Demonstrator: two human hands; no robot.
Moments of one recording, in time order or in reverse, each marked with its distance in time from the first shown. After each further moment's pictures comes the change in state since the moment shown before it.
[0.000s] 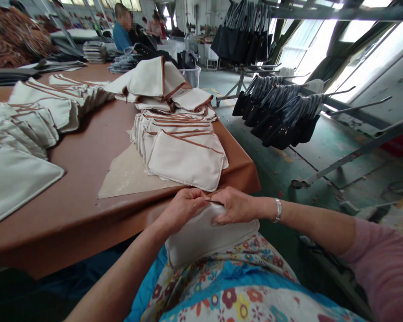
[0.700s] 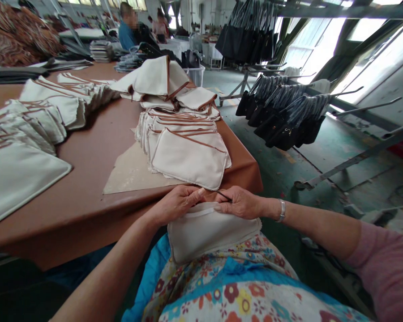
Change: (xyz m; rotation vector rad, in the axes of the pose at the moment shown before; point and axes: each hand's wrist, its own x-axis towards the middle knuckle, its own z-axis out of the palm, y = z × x) left_hand -0.010 0.007 -0.029 0.095 -0.218 0.105; right_hand -0.009 -0.003 0.000 0.259 0.010 0.075
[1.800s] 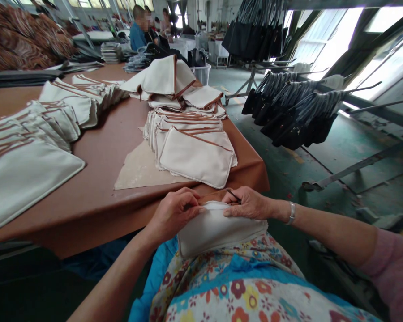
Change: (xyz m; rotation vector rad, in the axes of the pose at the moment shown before) left_hand -0.035 -0.031 0.008 0.347 0.360 0.211; right_hand -0.008 0.003 0.005 0.167 -0.019 0.035
